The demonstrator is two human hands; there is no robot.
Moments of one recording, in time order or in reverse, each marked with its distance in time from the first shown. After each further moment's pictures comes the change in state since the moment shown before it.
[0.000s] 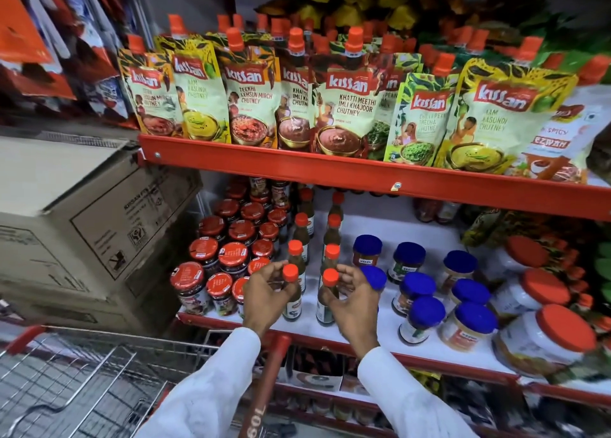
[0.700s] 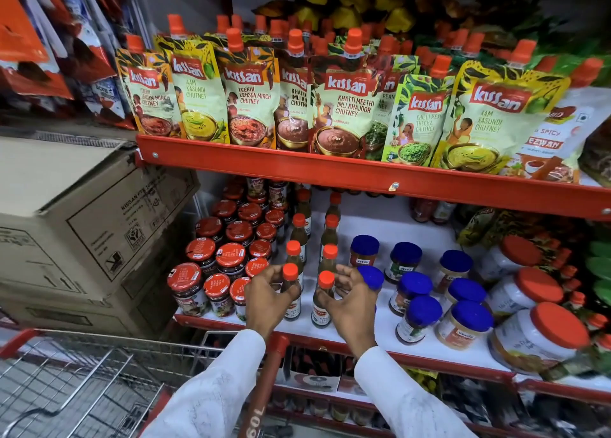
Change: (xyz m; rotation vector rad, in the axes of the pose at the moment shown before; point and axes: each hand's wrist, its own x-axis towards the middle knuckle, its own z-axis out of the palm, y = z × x) left_hand -0.006 0.004 0.007 0.037 0.048 -0.004; right_hand -0.001 0.001 0.004 -0.003 0.008 0.023
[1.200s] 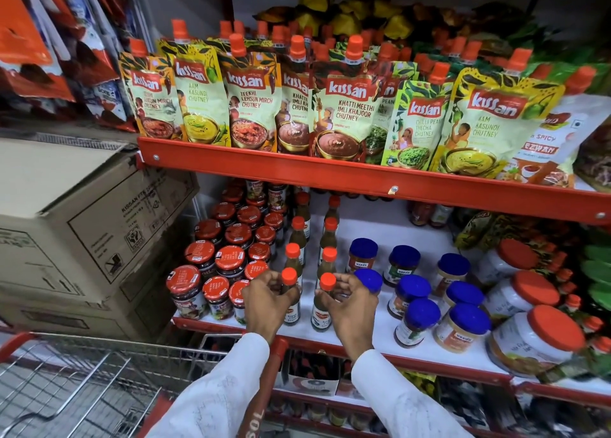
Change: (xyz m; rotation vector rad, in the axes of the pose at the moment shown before) left_hand -0.004 0.005 0.001 0.002 0.074 -0.024; right_hand -0.005 -0.005 -0.001 -0.041 0.068 -0.016
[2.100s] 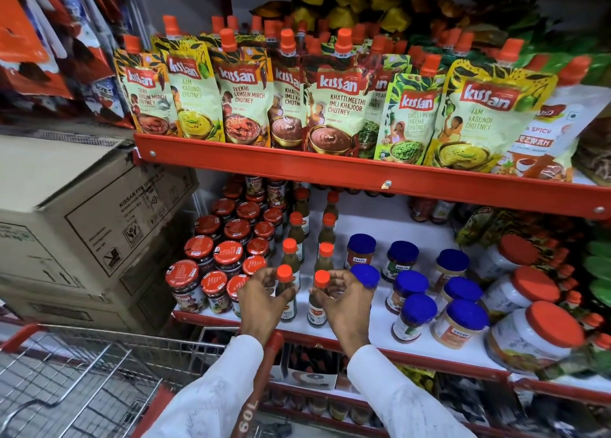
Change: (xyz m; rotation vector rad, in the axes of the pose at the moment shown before) left_hand -0.011 -0.001 -0.002 0.048 0.020 0.004; right_hand -0.002 -0.004 -0.007 0.012 -0.057 -0.008
